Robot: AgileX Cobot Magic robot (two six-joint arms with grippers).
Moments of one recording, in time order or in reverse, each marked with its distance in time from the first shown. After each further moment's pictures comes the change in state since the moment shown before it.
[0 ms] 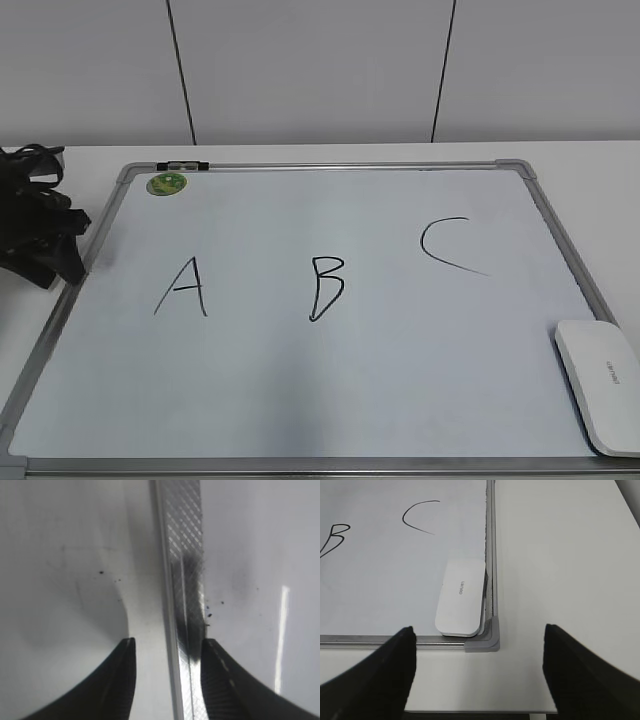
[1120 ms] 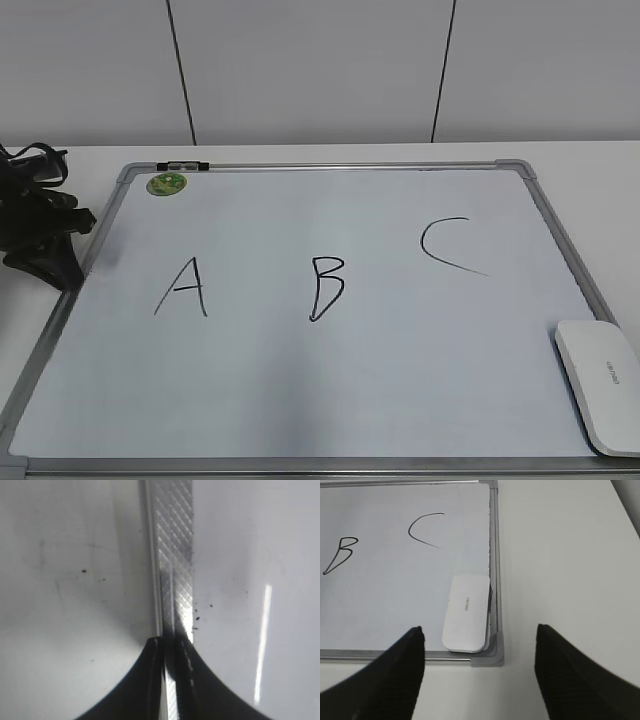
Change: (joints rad) left arm 0.002 0.024 -0.015 -0.047 0.032 0.000; right arm 0.000 0.100 -0.069 0.014 -0.032 0.001
